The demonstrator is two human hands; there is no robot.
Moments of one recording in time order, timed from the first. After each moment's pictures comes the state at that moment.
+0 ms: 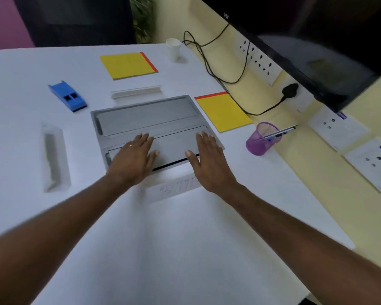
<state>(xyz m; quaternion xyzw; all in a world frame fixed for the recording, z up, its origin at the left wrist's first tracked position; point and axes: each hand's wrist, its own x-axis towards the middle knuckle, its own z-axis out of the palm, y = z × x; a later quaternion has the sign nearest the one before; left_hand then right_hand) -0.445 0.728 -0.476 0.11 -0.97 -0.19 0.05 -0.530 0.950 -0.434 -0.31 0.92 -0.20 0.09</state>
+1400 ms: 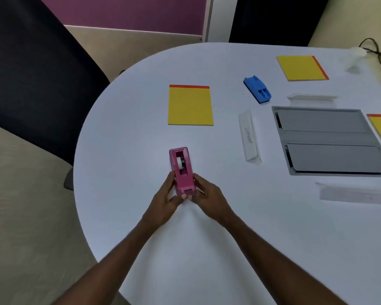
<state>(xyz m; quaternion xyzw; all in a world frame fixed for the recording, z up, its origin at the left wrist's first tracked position) 0.000 0.548 -0.470 0.36 -0.71 -0.60 0.08 -0.148 0.644 -0.472 -0.37 0.75 -0.37 0.41</state>
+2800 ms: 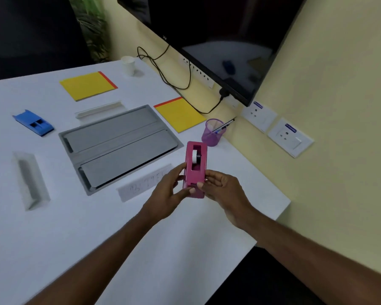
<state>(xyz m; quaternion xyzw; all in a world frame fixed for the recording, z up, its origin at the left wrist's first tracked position) -0.401 0.931 -0.387 -0.01 -0.80 -0.60 -0.04 -0.436 1.113 -0.344 -0.02 0.78 -0.59 0.20</state>
